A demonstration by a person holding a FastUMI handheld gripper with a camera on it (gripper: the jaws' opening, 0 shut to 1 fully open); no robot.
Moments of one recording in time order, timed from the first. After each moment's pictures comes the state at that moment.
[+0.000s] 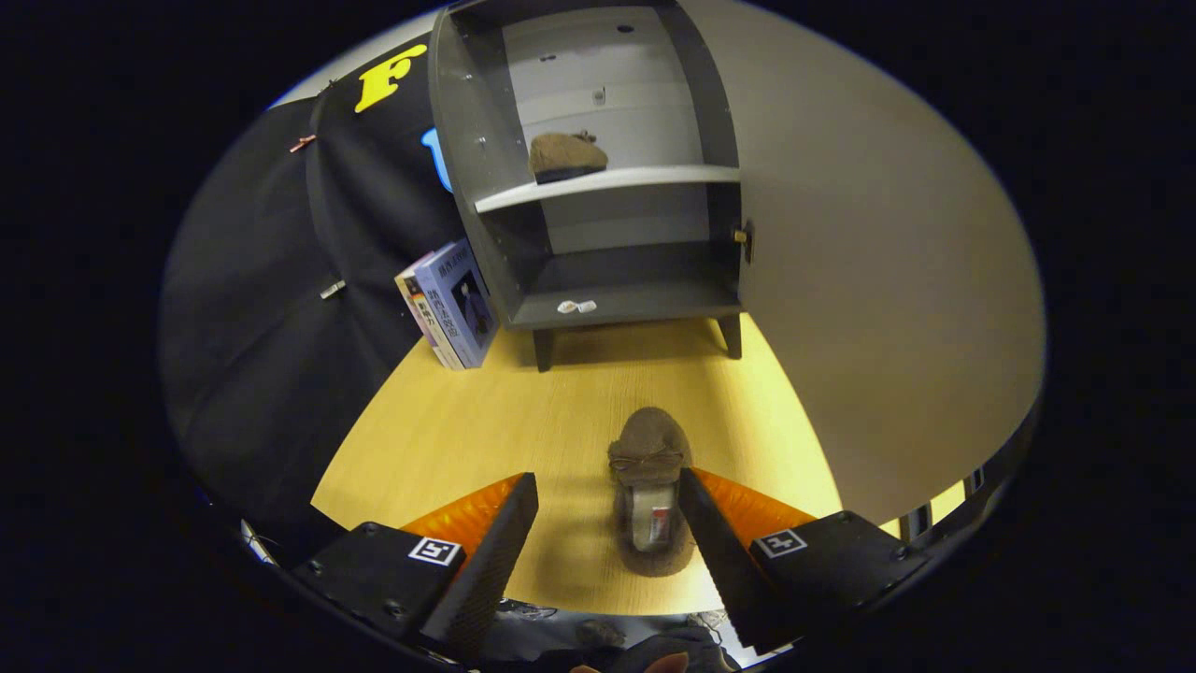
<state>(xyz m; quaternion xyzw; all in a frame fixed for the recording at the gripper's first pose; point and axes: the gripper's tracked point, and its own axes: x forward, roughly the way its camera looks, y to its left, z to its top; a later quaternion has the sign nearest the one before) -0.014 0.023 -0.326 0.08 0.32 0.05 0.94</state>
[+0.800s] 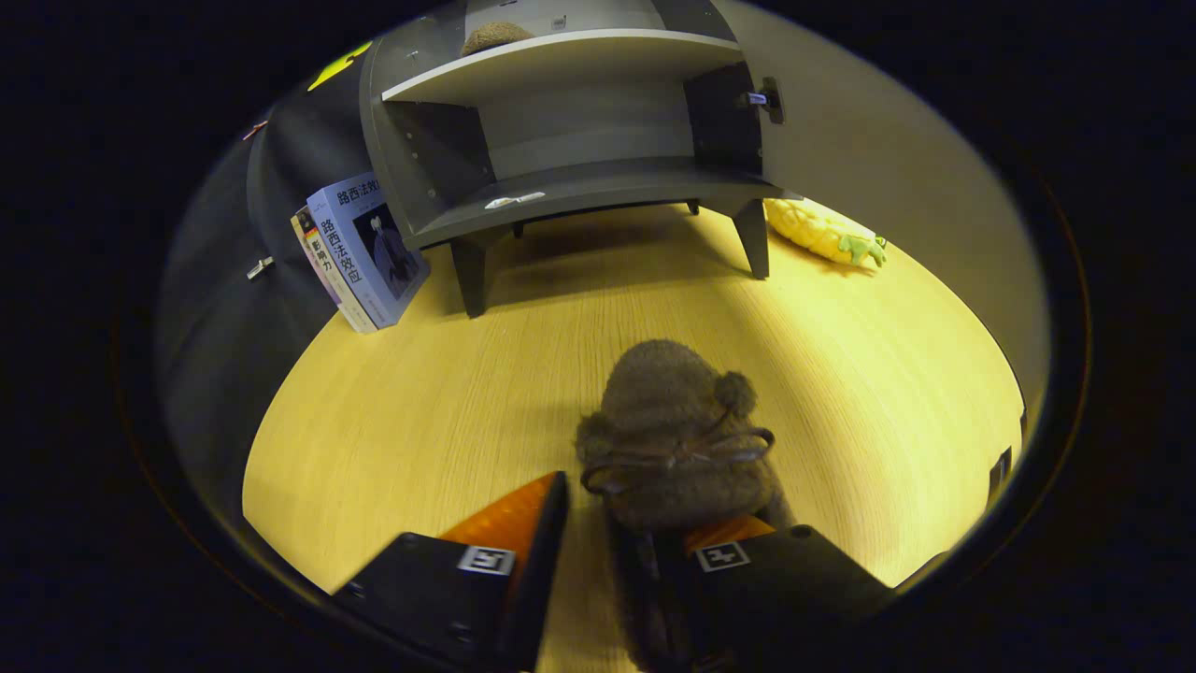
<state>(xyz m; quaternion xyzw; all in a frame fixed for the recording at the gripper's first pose) 0.083 0.031 -0.482 0.08 0.33 -0.02 0.94</state>
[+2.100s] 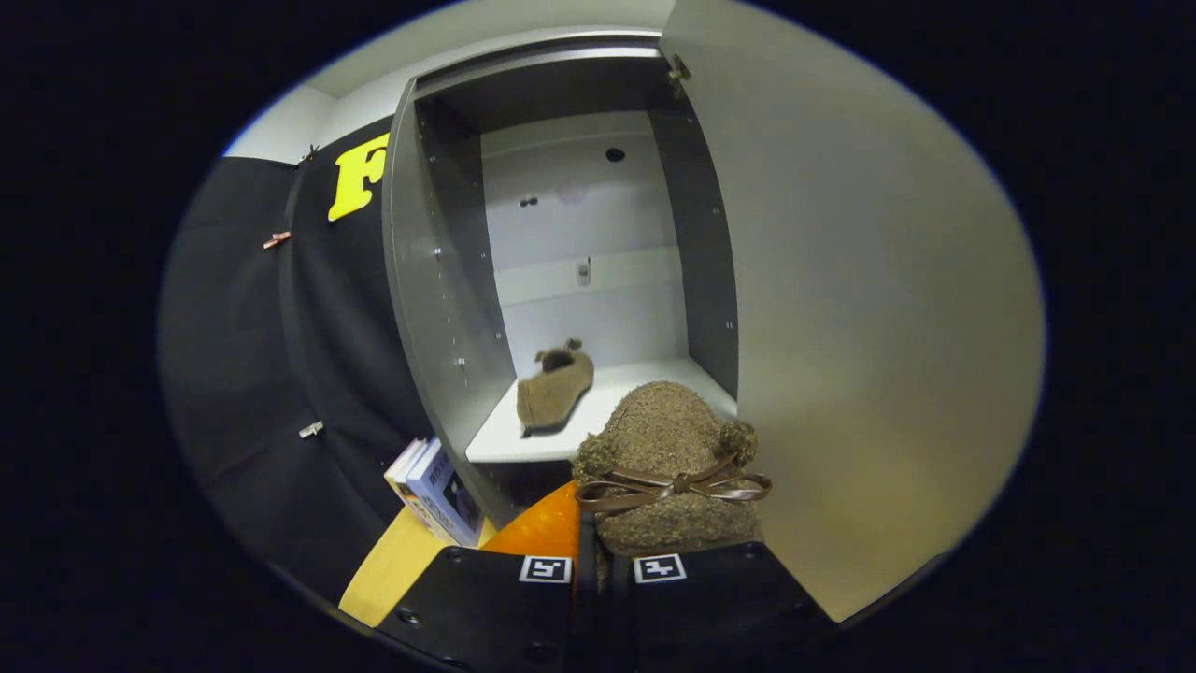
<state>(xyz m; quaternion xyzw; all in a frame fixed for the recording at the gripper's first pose) 0.130 0.008 -0.055 0.09 0.09 0.00 0.99</state>
